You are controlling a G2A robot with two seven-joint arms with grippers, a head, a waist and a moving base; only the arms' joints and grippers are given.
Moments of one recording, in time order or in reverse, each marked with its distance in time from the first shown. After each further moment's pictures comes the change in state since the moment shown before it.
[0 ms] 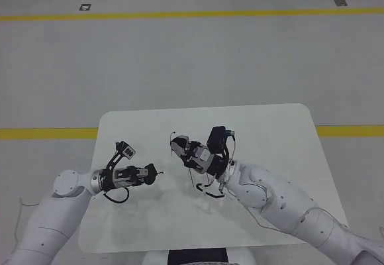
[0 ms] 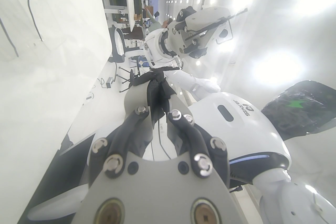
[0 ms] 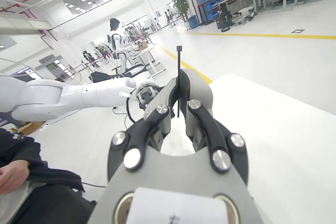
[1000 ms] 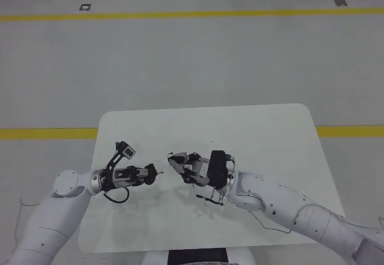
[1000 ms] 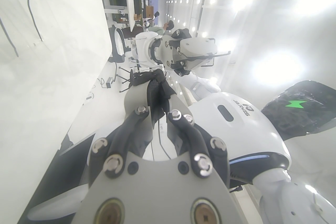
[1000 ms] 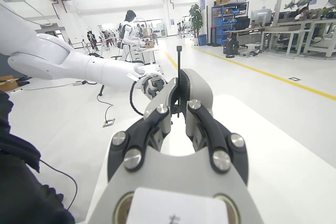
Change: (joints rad) left arm 0.000 0.000 0.000 0.000 0.000 0.000 0.000; right arm 0.143 0.042 -0.260 0.104 -0.255 0.000 -0.394
